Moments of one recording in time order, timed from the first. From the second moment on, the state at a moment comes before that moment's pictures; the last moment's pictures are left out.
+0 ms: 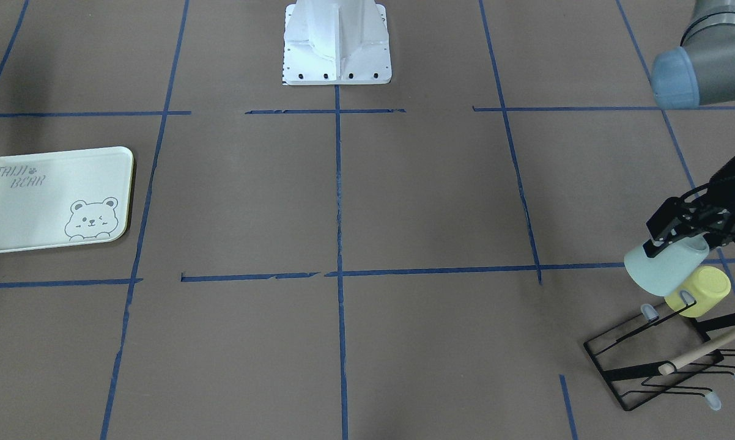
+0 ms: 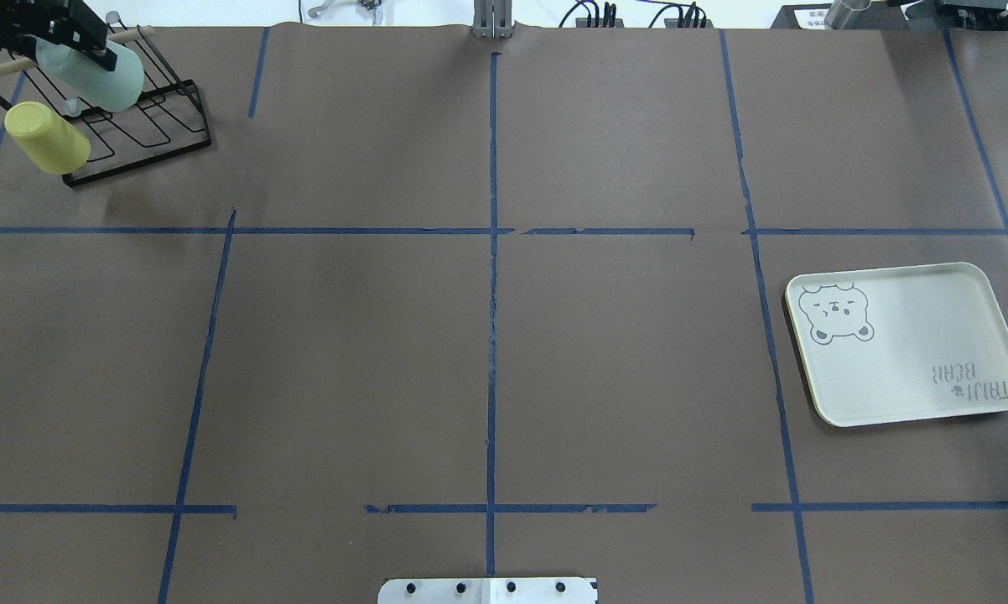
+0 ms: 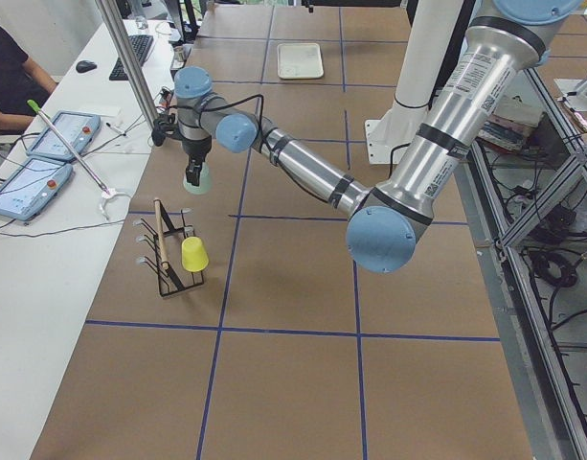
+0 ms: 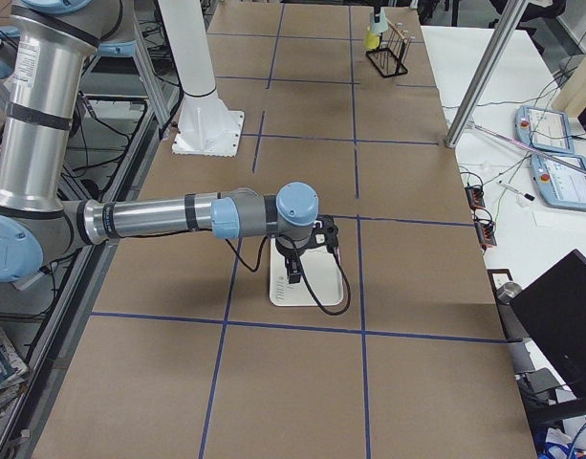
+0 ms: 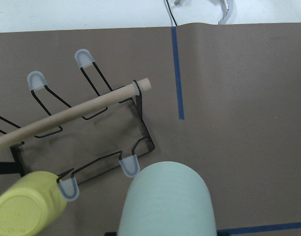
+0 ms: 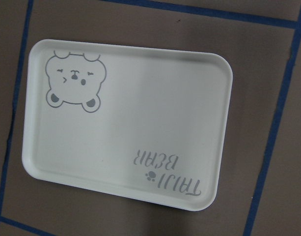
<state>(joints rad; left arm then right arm) -1.23 -2.05 -1.68 -1.63 -2.27 -0.67 1.40 -1.83 1.96 -1.56 2.53 -0.02</state>
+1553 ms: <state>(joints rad) -0.95 -2.07 -1.58 -2.66 -2.35 -1.80 1.19 -1.40 1.91 -1.37 2.70 0.32</state>
